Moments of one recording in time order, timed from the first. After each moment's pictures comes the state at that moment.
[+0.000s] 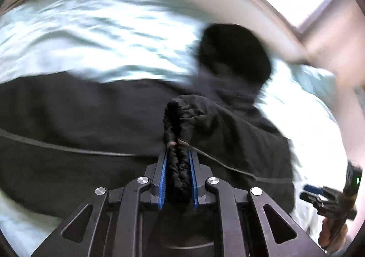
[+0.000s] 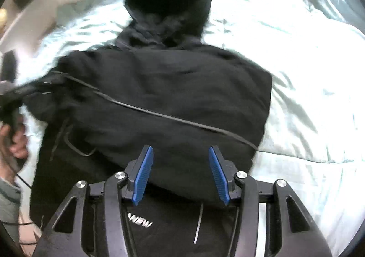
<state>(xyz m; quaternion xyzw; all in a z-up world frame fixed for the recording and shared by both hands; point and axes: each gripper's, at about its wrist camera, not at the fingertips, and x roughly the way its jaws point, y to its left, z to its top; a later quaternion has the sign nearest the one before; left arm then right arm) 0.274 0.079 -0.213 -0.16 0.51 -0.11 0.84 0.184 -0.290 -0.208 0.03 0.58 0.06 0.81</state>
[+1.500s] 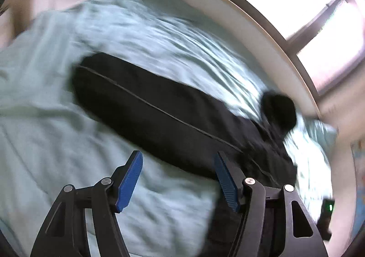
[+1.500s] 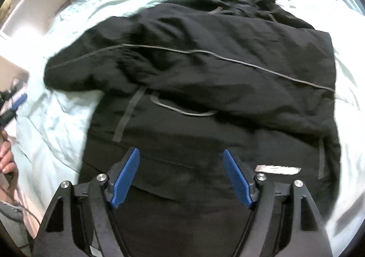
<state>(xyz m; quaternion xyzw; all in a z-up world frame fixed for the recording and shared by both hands) 0.146 0.394 -0.150 -0.28 0.45 -0.02 0.85 0.109 -0.054 -0.177 0.09 0.61 0.08 0.79</state>
